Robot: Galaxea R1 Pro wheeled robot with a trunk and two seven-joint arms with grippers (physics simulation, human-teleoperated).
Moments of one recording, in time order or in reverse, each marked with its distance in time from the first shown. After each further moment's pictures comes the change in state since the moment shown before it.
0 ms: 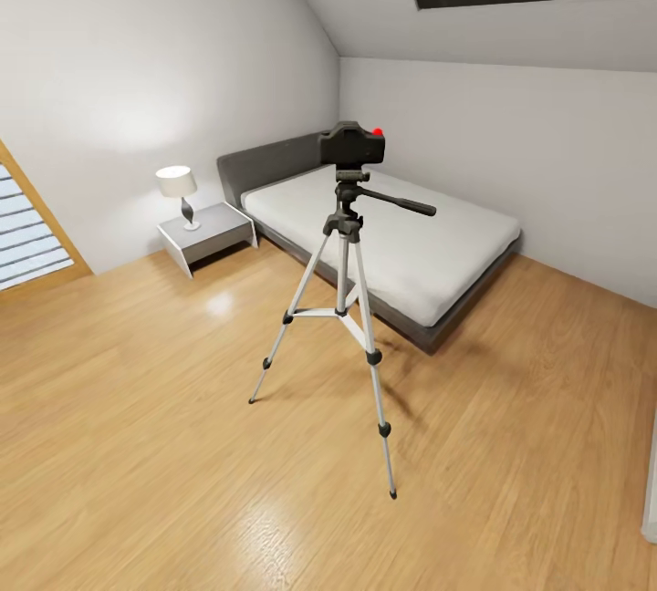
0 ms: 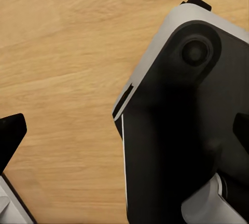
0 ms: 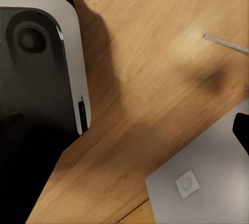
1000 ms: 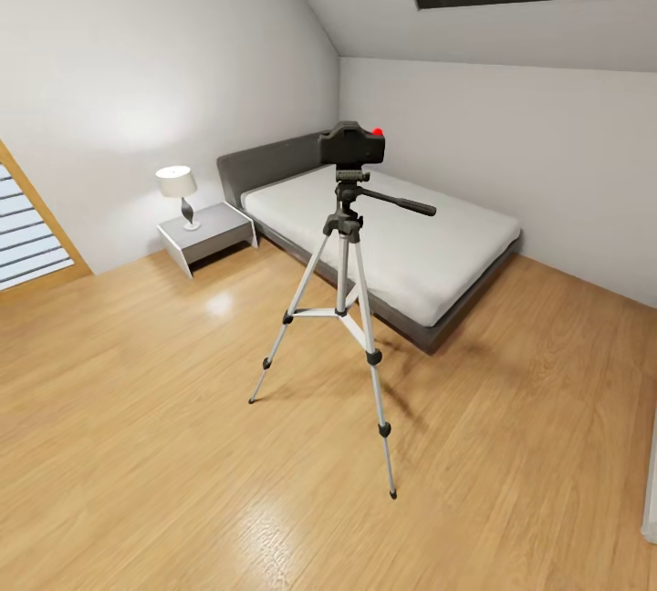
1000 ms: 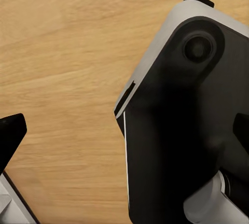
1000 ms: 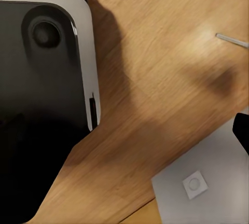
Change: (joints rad) left arm 0.010 -0.001 0.000 -0.001 0.000 -0.005 0.001; right arm 0.007 0.010 0.005 -0.001 0.004 -0.002 0.027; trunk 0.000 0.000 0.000
